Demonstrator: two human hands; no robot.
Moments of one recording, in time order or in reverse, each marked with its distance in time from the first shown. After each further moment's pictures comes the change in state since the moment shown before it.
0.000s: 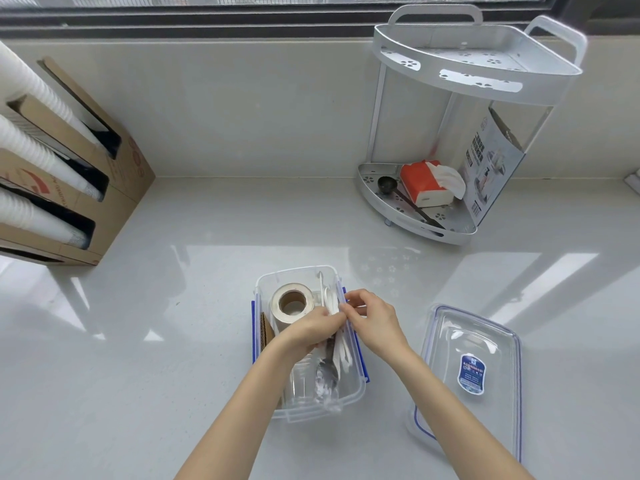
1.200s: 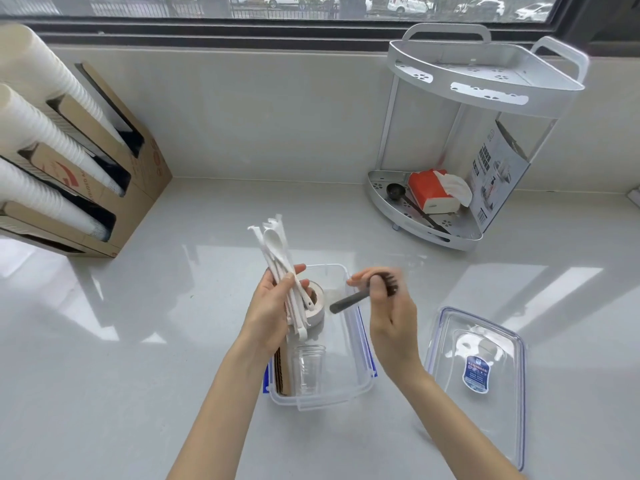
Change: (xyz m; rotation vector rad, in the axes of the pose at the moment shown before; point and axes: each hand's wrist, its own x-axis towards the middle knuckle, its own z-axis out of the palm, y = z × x) left_hand -0.047 -0.017 -0.044 -0.955 0.288 0.387; right_hand -0.043 -0.035 0.001 0.480 0.319 -0.535
